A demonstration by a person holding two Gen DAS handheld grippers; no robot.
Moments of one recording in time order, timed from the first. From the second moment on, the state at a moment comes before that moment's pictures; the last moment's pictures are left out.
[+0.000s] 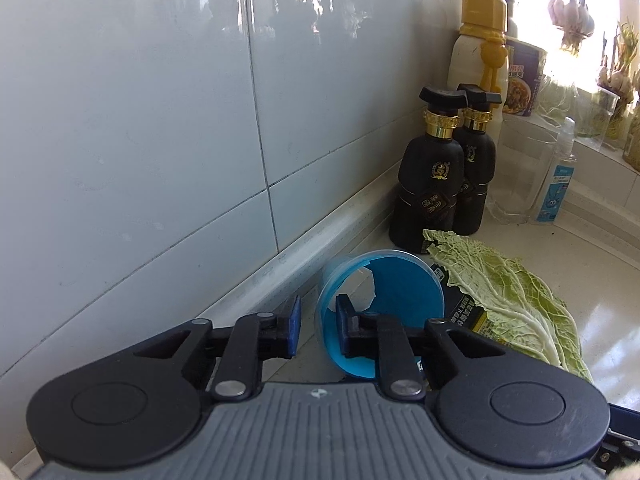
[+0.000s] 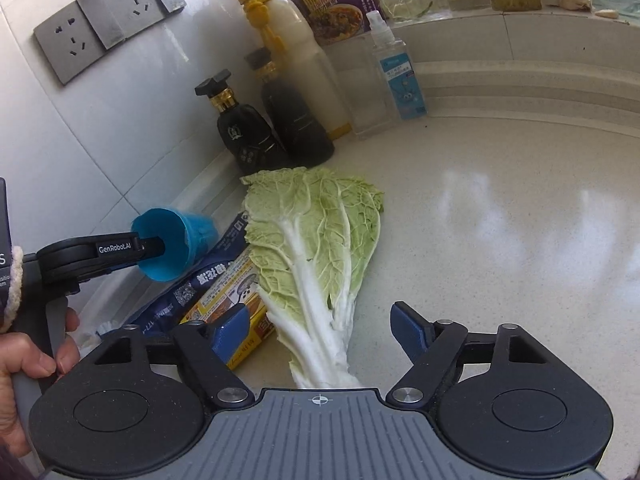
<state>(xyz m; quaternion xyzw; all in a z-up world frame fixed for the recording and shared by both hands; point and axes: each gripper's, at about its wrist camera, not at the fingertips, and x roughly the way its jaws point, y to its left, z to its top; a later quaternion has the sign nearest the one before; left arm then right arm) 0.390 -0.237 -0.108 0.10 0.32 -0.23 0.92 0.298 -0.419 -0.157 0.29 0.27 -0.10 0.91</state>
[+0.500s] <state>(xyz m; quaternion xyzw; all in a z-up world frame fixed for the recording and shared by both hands) 0.388 -0.234 -0.102 0.10 0.30 -0.23 0.92 0.300 -0.415 -0.157 0.29 0.26 -0.10 0.91</state>
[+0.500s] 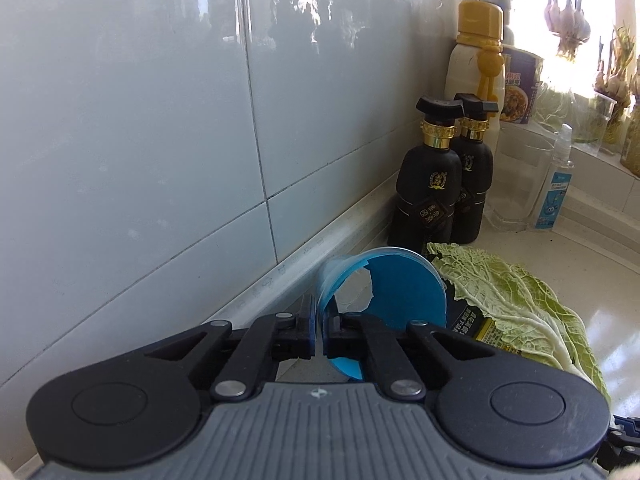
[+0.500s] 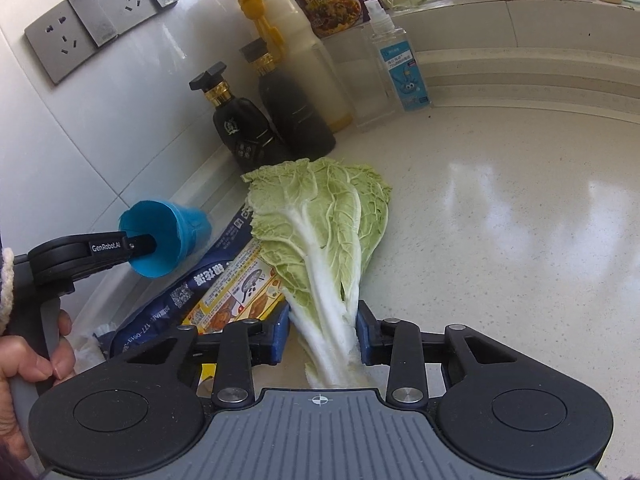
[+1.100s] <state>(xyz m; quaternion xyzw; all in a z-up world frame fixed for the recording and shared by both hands) 0.364 -0.219 -0.059 0.08 0.30 -0.25 0.92 0.264 -0.415 -0.099 0.28 0.22 -0.11 0.93</state>
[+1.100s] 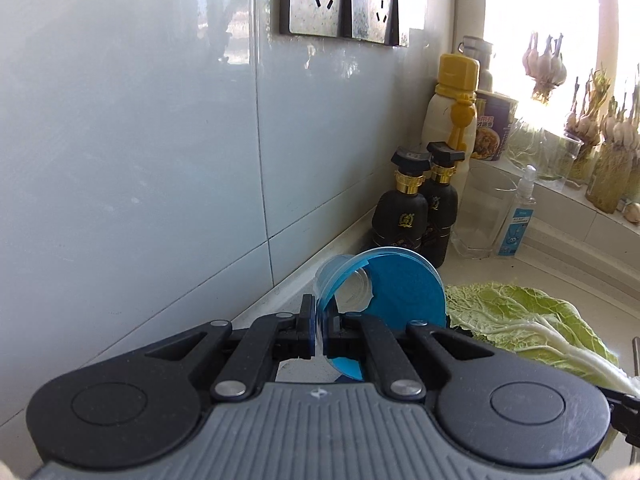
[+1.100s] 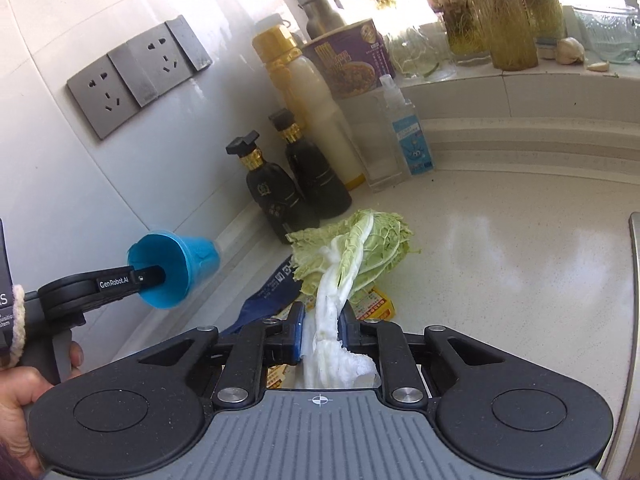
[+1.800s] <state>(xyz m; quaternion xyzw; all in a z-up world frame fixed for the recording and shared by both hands) 0.306 -0.184 -0.015 0.08 0.34 -0.29 0.89 0.184 -0.406 -0.019 0.28 0.17 -0.11 0.94</state>
